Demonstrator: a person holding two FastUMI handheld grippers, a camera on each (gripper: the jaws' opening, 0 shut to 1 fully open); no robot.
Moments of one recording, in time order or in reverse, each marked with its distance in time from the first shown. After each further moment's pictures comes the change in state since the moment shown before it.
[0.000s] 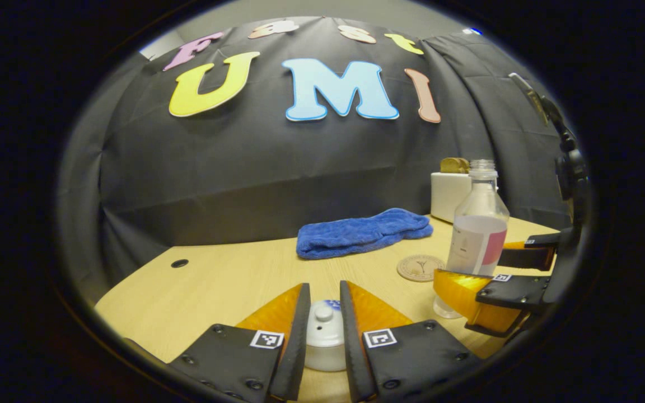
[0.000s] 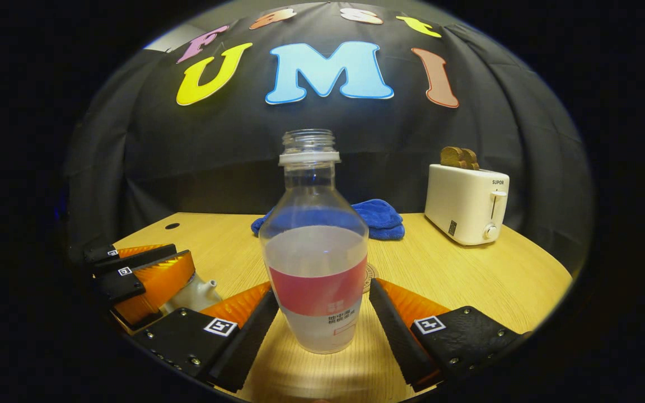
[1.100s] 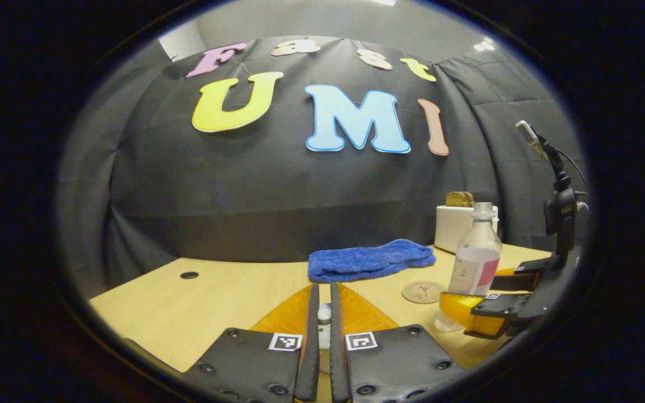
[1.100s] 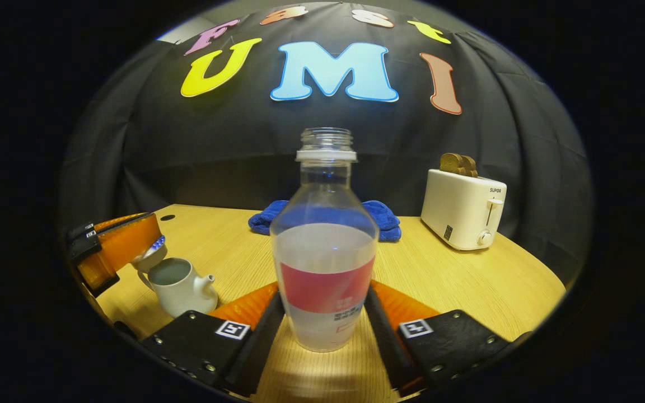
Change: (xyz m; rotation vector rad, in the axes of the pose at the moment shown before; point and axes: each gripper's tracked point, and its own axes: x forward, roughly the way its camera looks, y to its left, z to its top) left arm -0.032 0.029 0.028 -0.060 -0.136 0.010; right arm 0.001 0.001 -0.002 -0.060 0.007 -0.046
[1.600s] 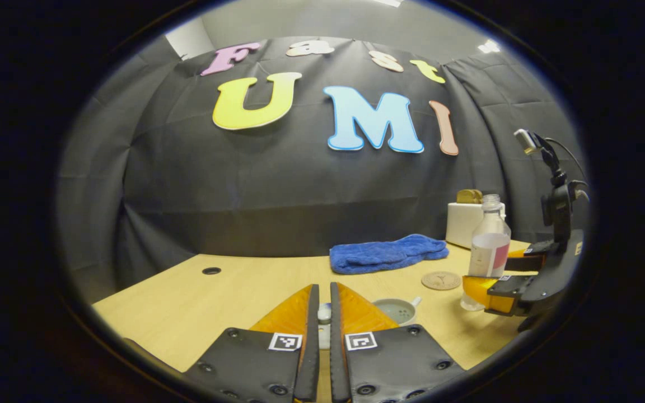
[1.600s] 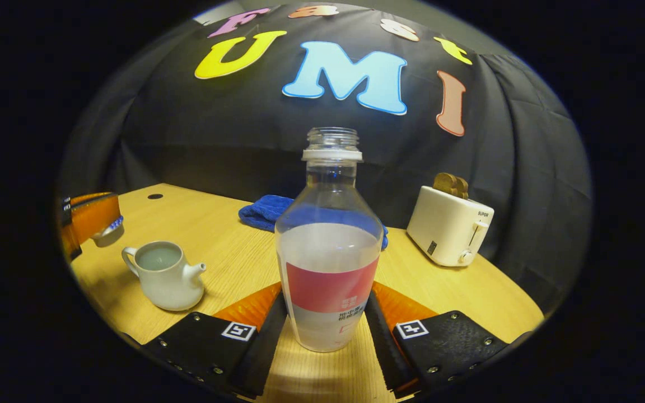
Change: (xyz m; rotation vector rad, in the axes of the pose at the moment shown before) left arm -0.032 0.054 -0.008 -0.007 -0.011 0.050; right arm -0.008 0.002 0.004 -0.207 -0.014 -0.100
